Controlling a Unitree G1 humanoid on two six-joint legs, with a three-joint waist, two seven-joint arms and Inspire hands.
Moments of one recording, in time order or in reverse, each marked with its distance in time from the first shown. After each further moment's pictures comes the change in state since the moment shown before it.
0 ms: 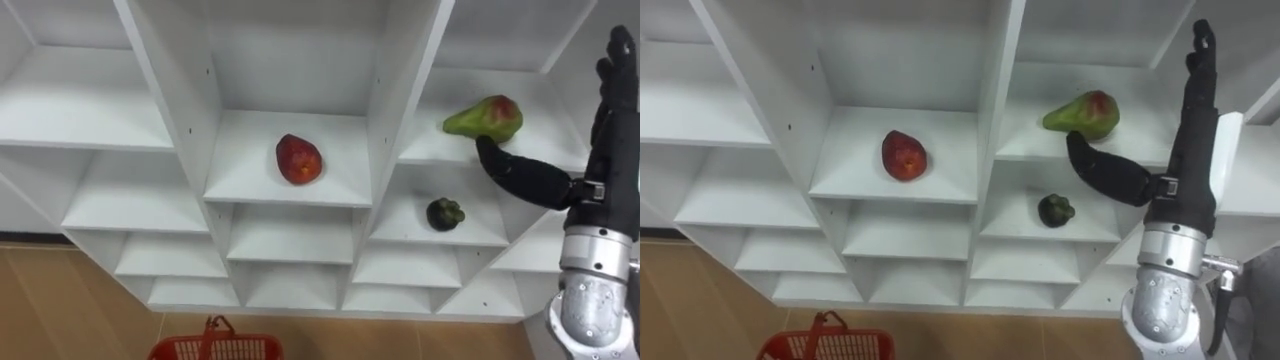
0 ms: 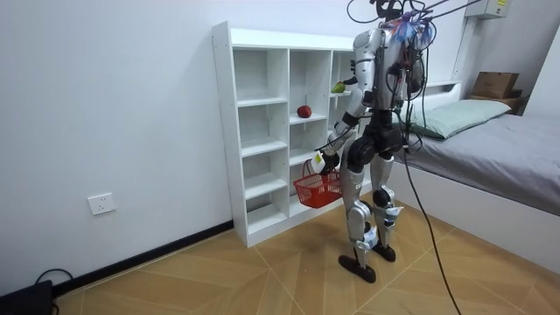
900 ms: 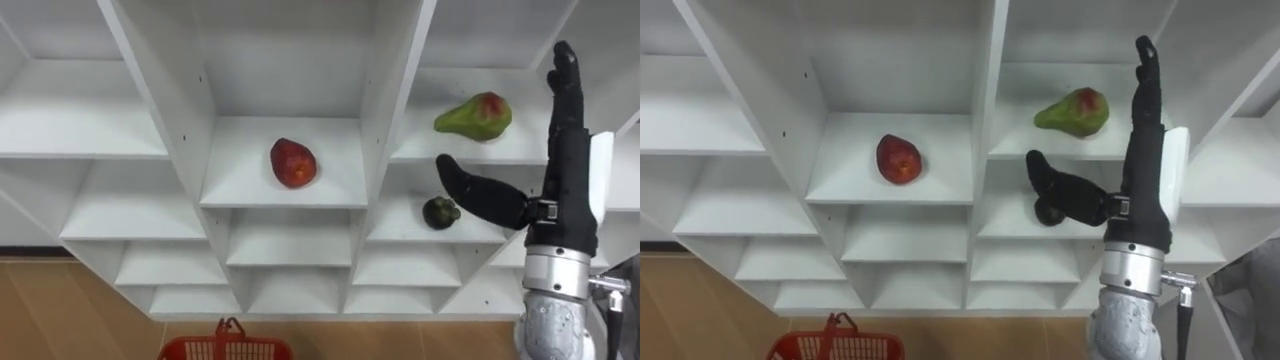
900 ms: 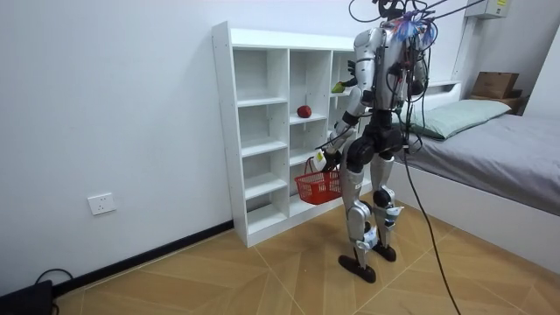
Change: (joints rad) left arm -0.005 -0.016 -0.074 0.007 -0.041 -0.014 0.002; right arm 0.081 0.071 0.095 -0.103 -0.153 -0.010 -0.025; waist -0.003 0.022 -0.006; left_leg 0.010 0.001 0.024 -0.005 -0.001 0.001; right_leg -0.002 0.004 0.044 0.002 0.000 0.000
